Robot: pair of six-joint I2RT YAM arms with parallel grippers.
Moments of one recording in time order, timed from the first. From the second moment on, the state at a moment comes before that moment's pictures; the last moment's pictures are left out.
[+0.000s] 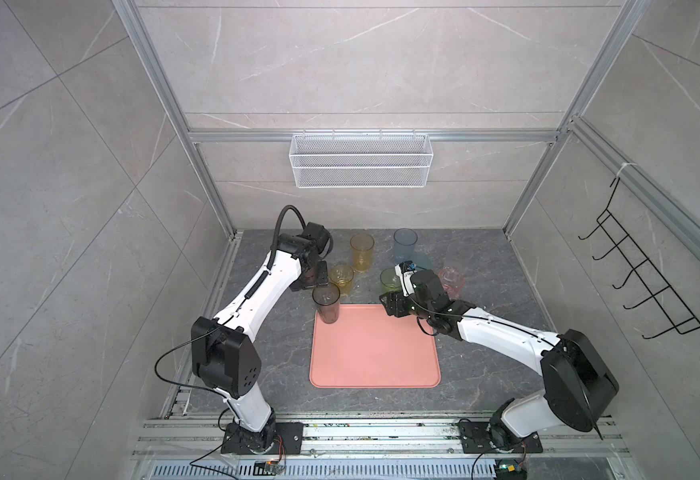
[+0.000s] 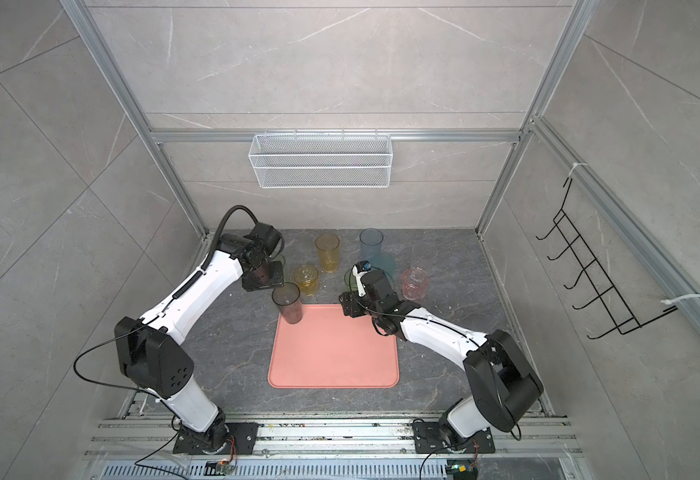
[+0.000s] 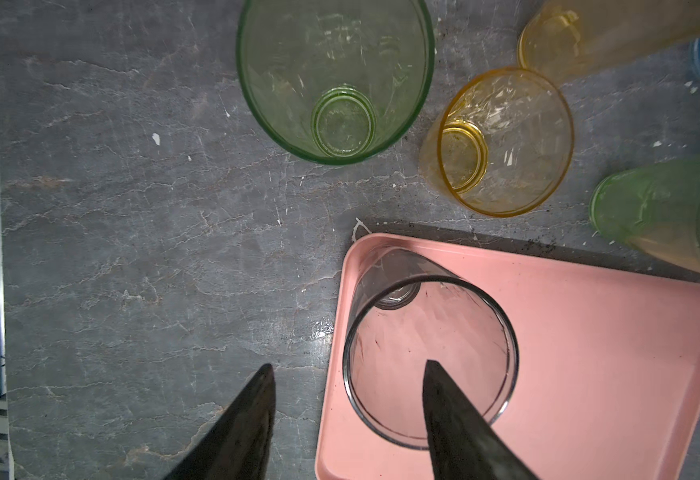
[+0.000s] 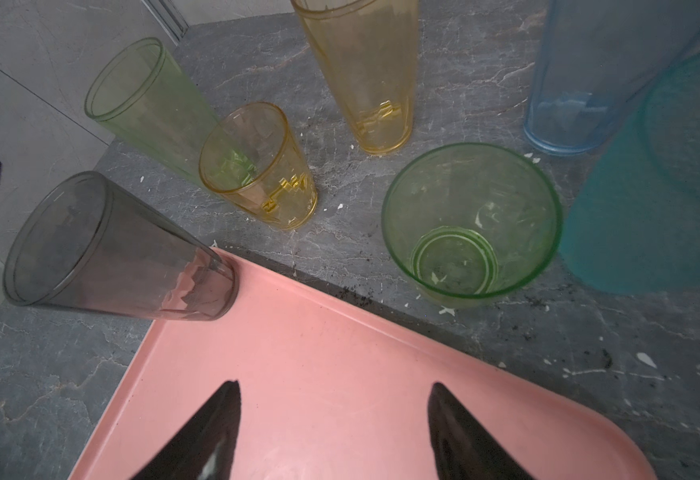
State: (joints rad) left arm -0.42 1.68 1.67 -1.22 -0.18 -0.50; right arm 0.63 1.50 0.90 -0.02 -0.05 0.35
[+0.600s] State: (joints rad) left arm -0.32 1.69 1.77 -1.21 -0.20 -0.49; right arm 0.63 1.44 0.87 -0.02 0.04 0.34
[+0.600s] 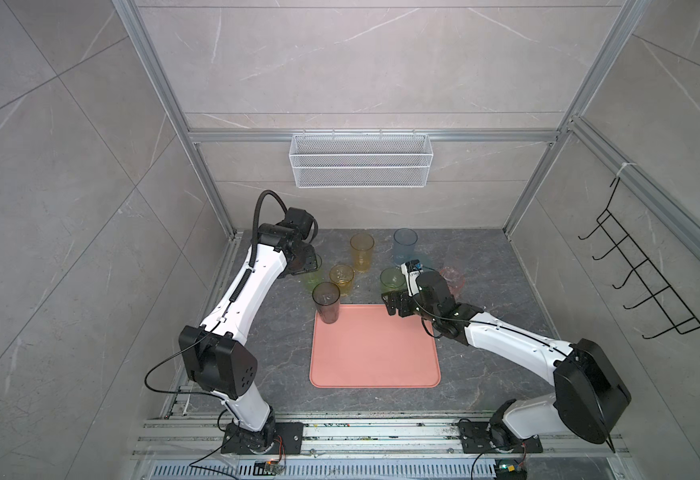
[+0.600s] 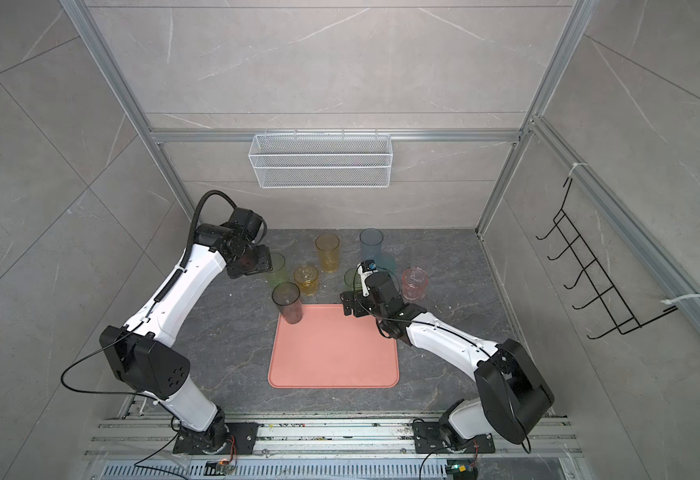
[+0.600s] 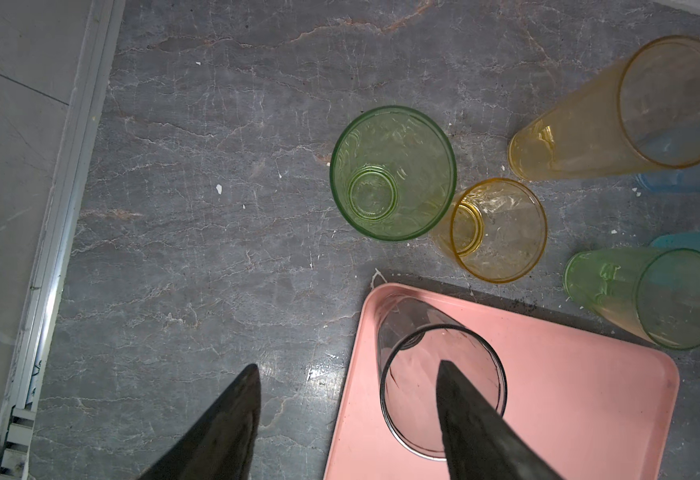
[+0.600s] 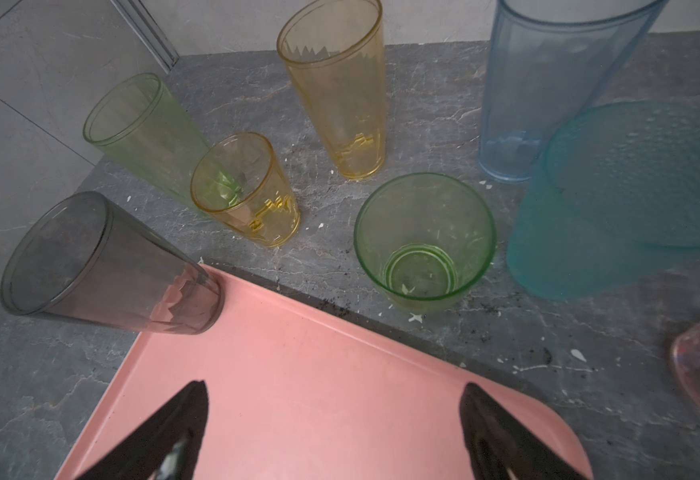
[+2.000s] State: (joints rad) left arm -0.20 2.00 1.86 -1.07 -0.07 -0.49; right arm 0.63 1.38 0.84 -0.01 0.20 0.34
